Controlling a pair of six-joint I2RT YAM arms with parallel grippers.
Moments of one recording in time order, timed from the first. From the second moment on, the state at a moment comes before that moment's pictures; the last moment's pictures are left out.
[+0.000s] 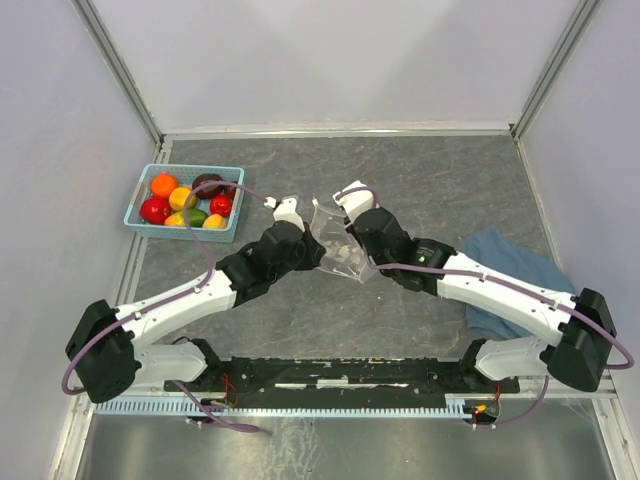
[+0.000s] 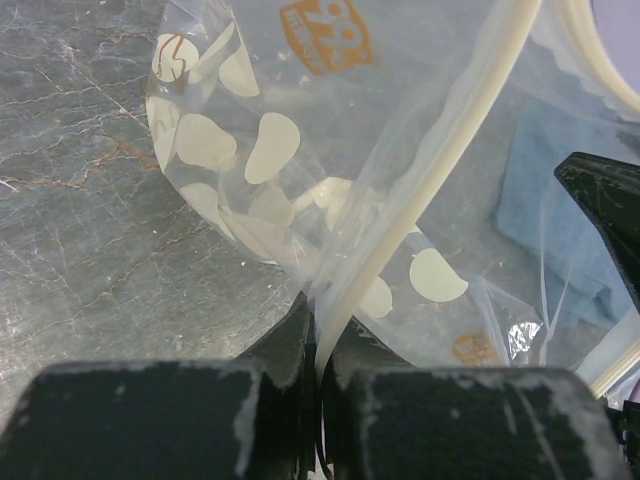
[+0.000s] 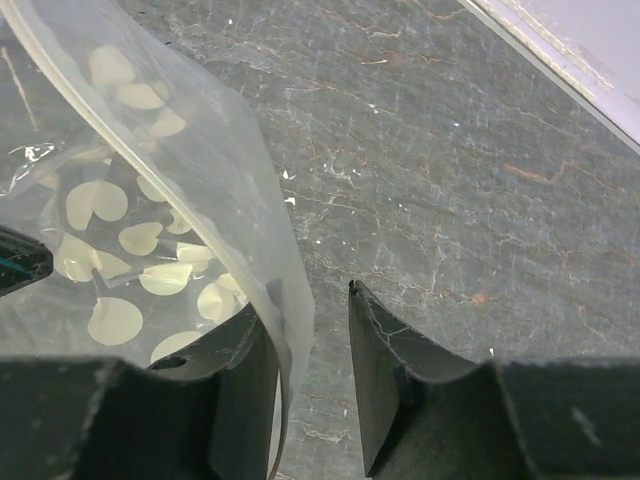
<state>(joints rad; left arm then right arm) -0.85 1.20 0.78 -0.10 -0.25 -0.74 0.95 1.29 1.04 -0.31 0.63 -0.04</state>
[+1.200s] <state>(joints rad) -0.82 1.26 0.86 -0.11 -0.23 -0.69 0.89 1.31 1.11 -0.40 0.63 -0.07</state>
